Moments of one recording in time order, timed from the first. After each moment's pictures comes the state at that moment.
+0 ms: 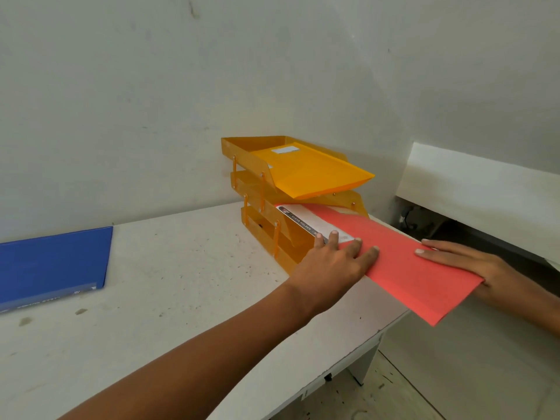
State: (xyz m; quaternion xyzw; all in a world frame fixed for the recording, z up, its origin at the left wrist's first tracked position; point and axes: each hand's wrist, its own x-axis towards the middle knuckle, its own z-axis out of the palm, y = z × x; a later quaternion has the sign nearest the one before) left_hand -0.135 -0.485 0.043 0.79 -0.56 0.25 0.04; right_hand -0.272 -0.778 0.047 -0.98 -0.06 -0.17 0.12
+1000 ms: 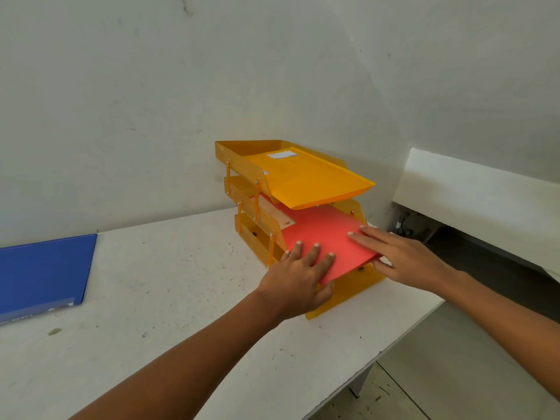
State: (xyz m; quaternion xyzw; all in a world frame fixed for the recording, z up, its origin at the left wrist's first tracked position) left_hand -0.073 -0.478 0.012 0.87 -0.49 0.10 0.05; right_hand -0.144 -0.744 0.036 -0.98 -0.06 -0.16 -0.07
